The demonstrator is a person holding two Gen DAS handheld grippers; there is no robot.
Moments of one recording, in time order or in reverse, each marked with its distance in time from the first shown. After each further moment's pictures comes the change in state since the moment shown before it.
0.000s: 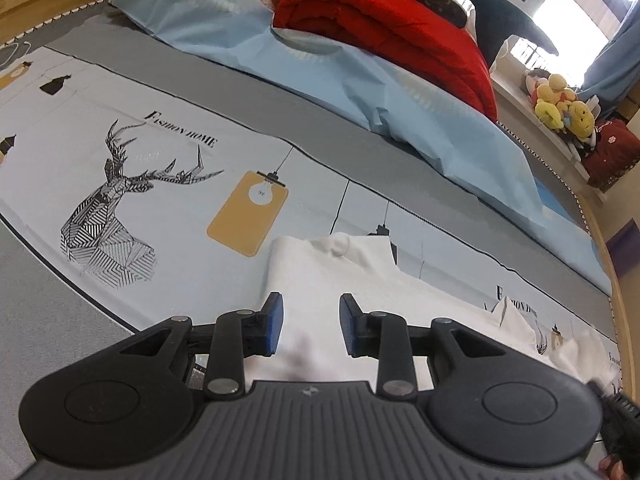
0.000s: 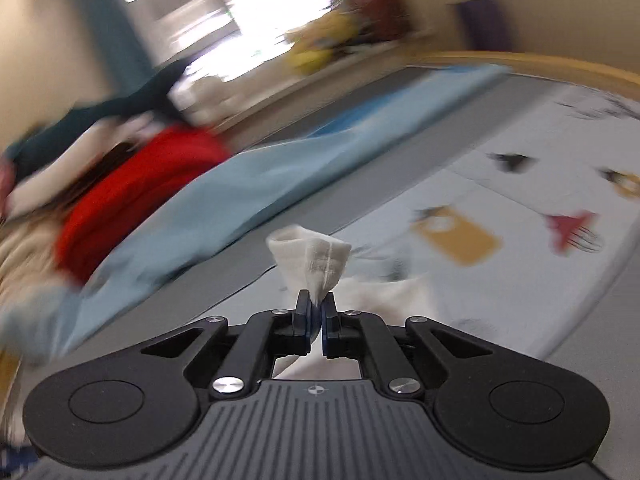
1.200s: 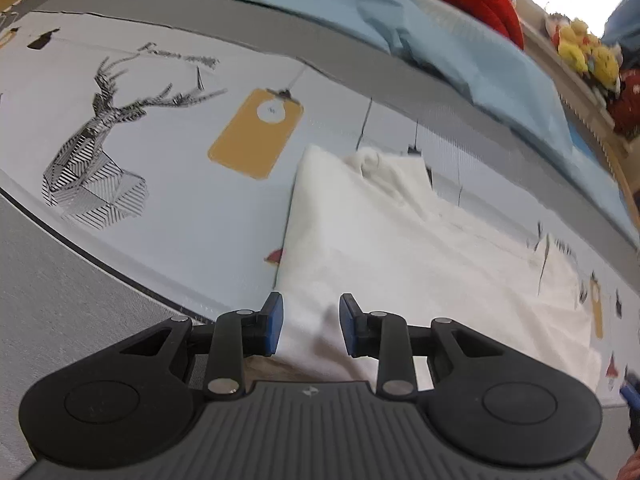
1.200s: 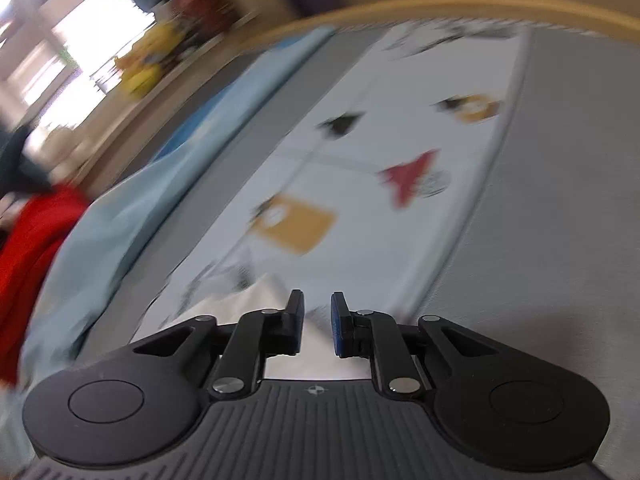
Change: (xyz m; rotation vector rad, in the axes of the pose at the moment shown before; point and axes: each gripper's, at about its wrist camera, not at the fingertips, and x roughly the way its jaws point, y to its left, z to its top) left arm 0.057 0.005 -0.031 0.057 0.177 0.064; right arm -0.003 -0.041 0.009 0.238 0.039 -0.195
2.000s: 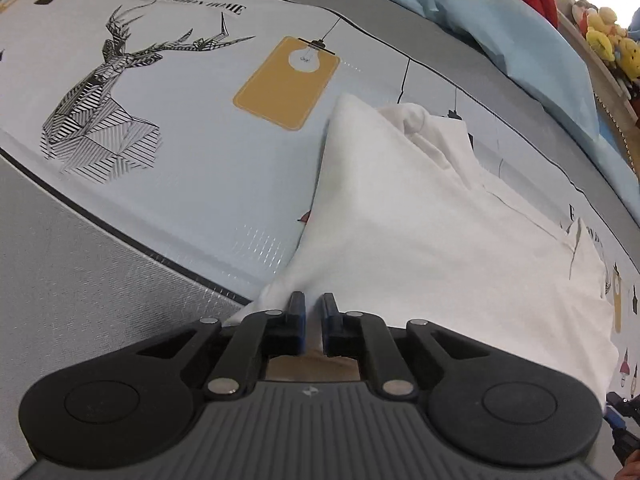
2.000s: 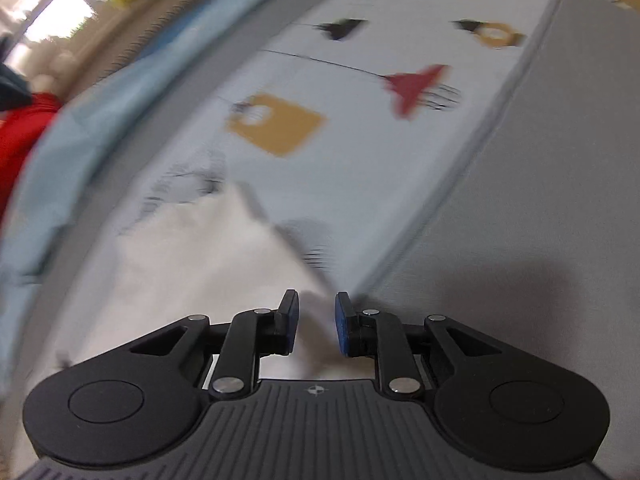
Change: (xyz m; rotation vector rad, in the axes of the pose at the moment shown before) left arm 0.019 0.016 -0.007 -0.047 0.090 0.031; right arm 0.024 -0.014 -0.005 -0.072 0.152 -0.155
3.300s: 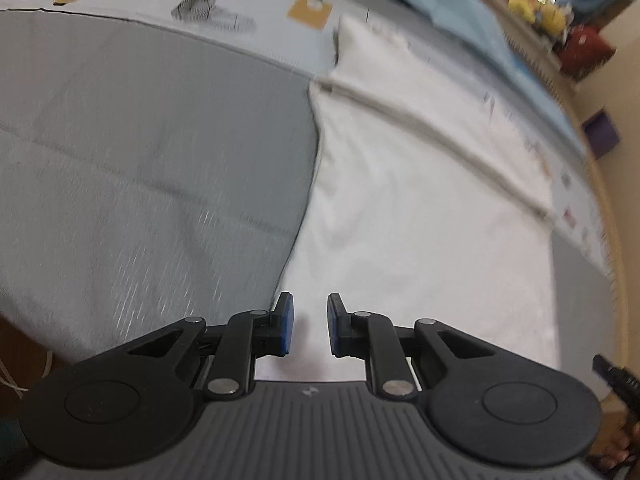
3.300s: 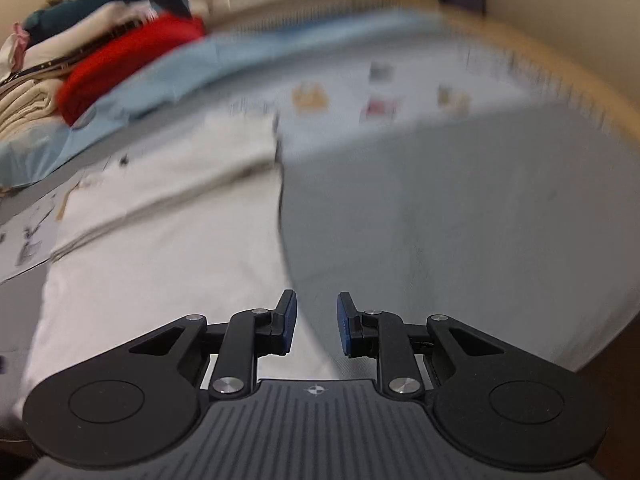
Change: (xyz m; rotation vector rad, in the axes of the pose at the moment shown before) left arm -0.146 0.113 -0.220 0.113 0.035 -0.147; right arm -0.188 -0.188 -0.104 -0.524 0.030 0.204
